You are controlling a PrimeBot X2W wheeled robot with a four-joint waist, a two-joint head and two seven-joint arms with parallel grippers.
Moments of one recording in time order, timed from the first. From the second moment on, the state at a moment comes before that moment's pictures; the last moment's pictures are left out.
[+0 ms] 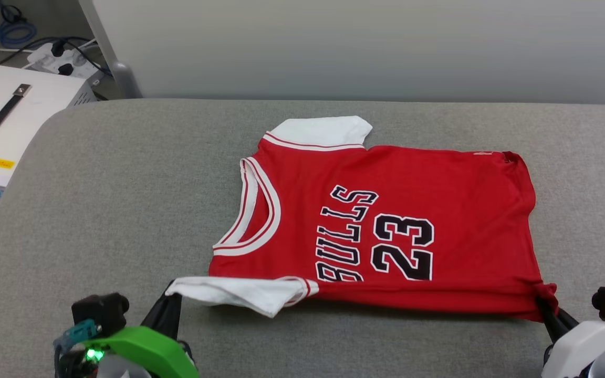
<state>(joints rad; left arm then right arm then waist) 0.11 0.36 -0.27 -0.09 -0.65 0.16 0.04 0.05 -0.30 0.02 0.19 0.44 0.13 0.15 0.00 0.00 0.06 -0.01</state>
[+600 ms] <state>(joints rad) -0.47 0.24 -0.36 0.45 -0.62 -0.02 -0.05 -0.23 -0.30 0.04 0.31 0.40 0.13 0.21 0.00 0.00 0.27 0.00</state>
